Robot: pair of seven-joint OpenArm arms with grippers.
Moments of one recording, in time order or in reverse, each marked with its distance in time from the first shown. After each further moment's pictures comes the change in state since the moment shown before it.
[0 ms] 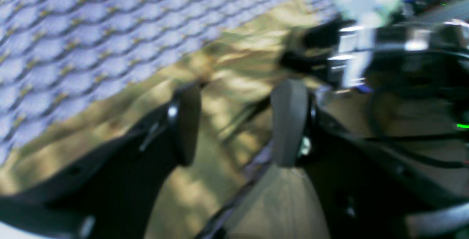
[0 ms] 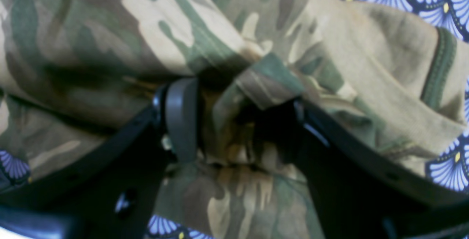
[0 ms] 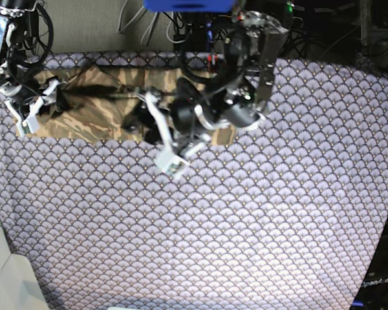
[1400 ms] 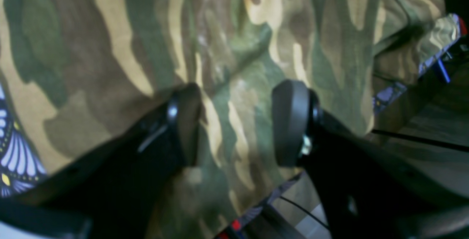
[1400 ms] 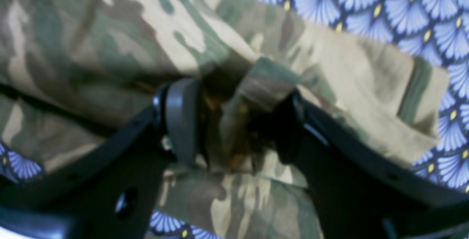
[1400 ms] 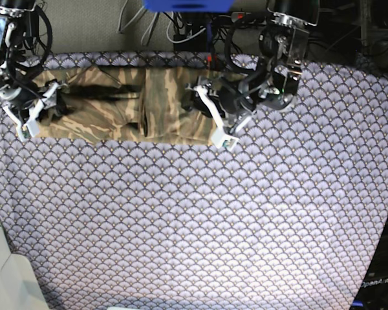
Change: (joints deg) left arm 4.3 -7.4 -8.8 -14.8 -1.5 -0.4 -5.9; right arm -0.2 0.1 0.4 4.5 -0.2 0.1 -1.4
